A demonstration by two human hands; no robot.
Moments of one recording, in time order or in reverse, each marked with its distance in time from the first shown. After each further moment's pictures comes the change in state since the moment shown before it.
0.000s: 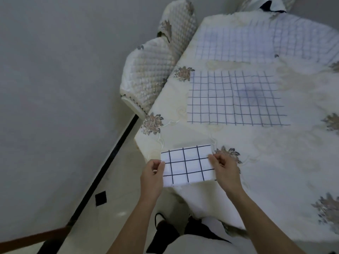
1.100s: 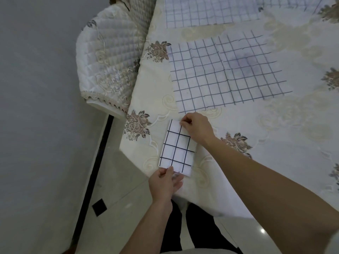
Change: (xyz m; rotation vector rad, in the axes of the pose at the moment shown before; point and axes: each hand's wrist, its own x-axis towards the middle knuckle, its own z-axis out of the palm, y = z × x) left_hand 0.070 -0.021 0.036 -0.265 -0.096 -0.564; right_hand 0.154 -0.010 0.093 -0.474 -0.075 -0.026
